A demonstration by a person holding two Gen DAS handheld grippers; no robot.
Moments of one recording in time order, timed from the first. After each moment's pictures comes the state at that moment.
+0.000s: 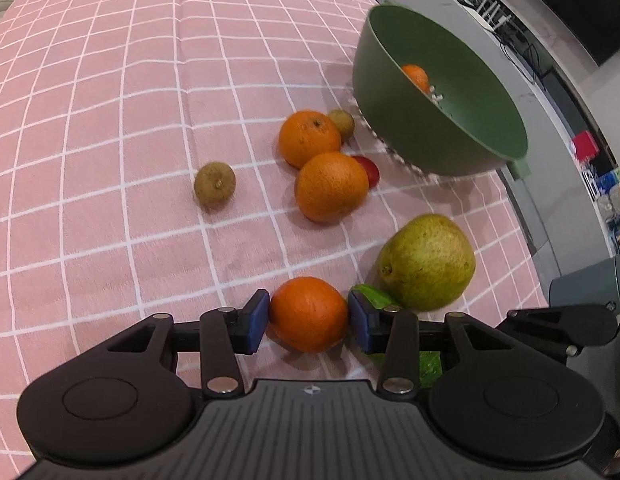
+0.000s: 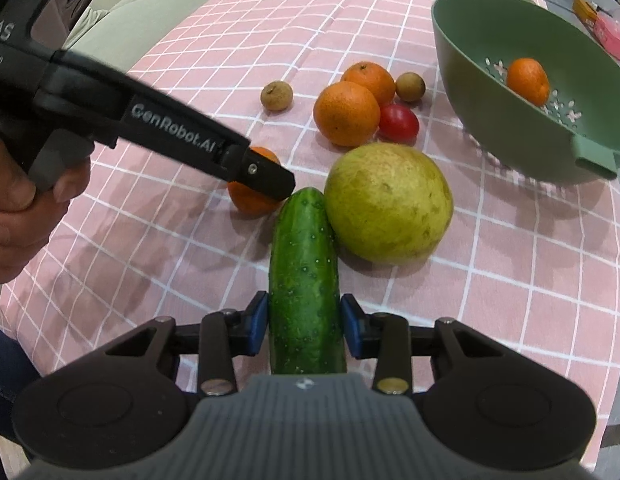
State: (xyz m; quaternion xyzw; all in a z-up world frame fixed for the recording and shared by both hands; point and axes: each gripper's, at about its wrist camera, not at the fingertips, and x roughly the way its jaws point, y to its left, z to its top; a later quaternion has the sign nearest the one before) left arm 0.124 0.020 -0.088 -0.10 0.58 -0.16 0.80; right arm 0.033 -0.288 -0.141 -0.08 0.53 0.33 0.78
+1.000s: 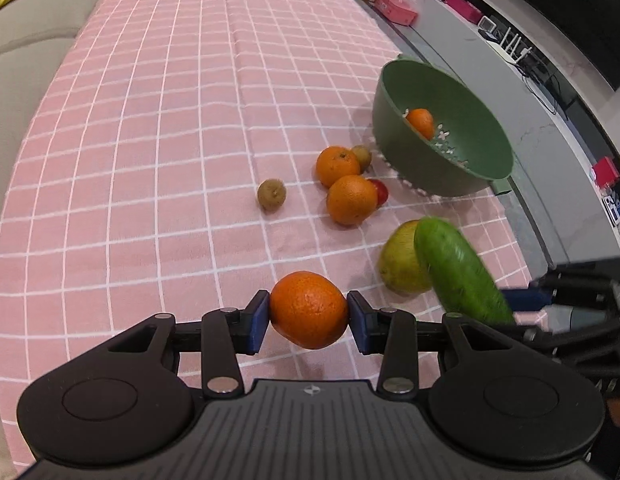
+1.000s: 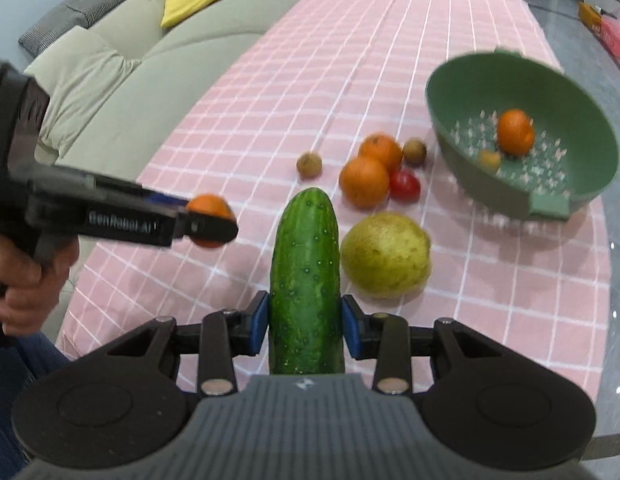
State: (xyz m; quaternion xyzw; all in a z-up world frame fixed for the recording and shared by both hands) left arm 0.076 0.034 -0.023 -0.09 0.53 -0.09 0.84; right arm 0.030 -0.316 -0.074 -0.02 0.49 0.37 0.79
